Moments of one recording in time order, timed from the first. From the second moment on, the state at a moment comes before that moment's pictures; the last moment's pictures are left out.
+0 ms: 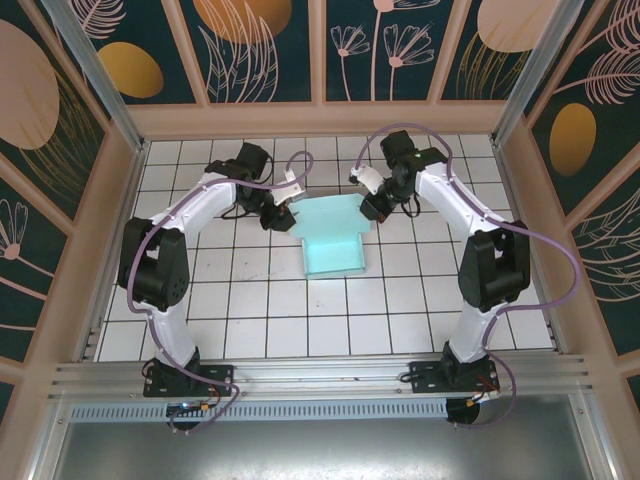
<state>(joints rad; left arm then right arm) -0.37 1.88 1.51 -0.84 0.59 0.64 0.37 1.81 1.58 -1.01 -0.39 -0.53</state>
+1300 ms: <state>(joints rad) -0.39 1.93 1.52 -0.42 0.35 0.00 0.48 1.75 1.41 -0.53 -0.06 0.19</state>
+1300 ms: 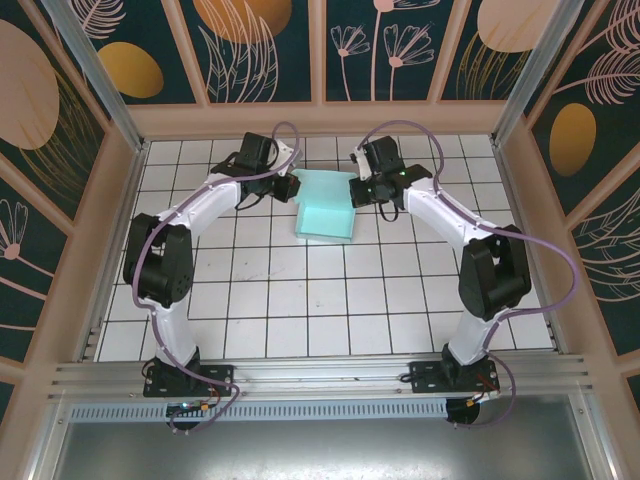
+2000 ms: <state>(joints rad) -0.46 1.90 1.32 0.00 0.18 -0.28 0.59 1.73 1.22 -0.13 0.34 0.59</state>
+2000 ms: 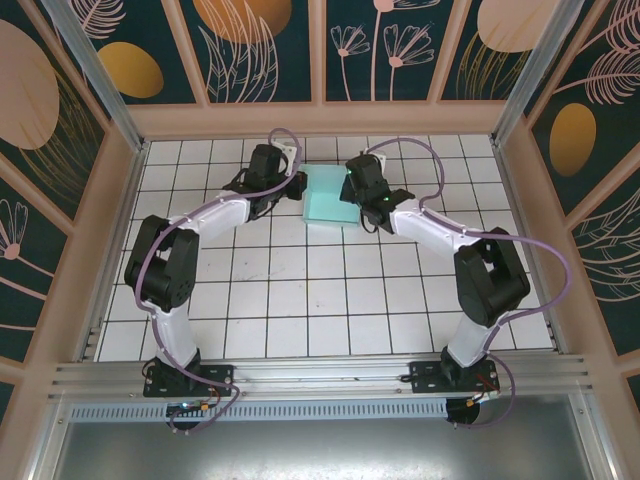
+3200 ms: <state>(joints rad) -0.53 1.88 1.07 0.36 0.04 -0.38 0.65 1.70 0.85 0.37 0.43 0.58</state>
